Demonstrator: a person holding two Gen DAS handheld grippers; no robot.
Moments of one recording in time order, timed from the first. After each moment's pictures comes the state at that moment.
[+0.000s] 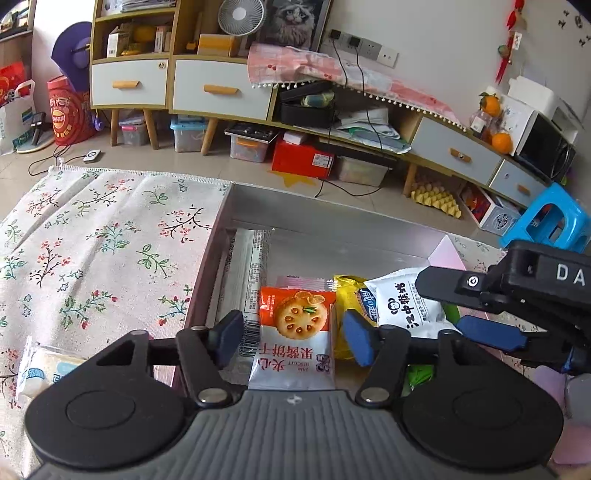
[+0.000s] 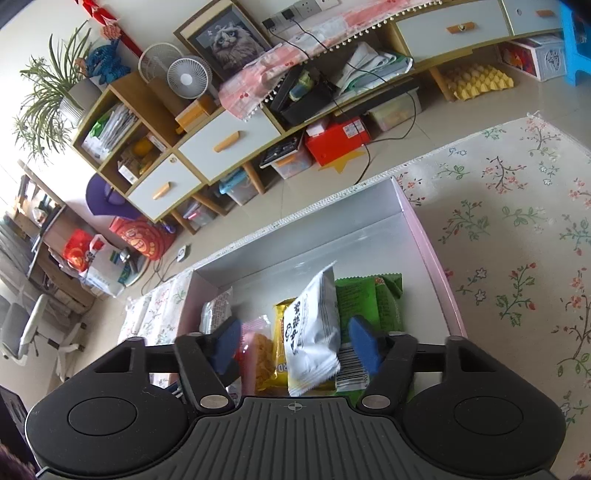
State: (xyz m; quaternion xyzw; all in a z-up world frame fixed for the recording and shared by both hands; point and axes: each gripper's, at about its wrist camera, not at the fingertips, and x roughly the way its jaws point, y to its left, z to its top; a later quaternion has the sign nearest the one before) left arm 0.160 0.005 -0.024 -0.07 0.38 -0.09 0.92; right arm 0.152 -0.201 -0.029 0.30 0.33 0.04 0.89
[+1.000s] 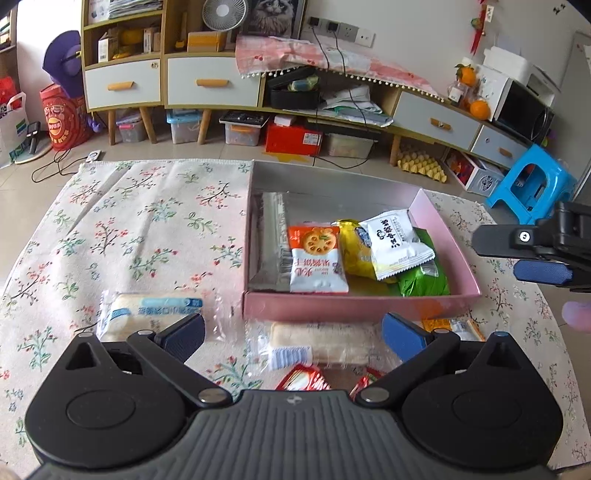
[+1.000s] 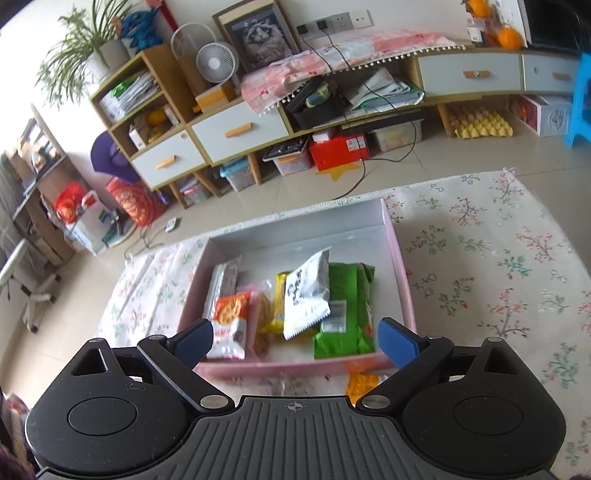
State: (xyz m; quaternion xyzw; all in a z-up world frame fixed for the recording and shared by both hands) left arm 0.107 0.033 -0.003 -0.03 0.41 -0.12 0.90; right arm 0.080 -0.184 0.021 0.19 0.35 0.03 0.92
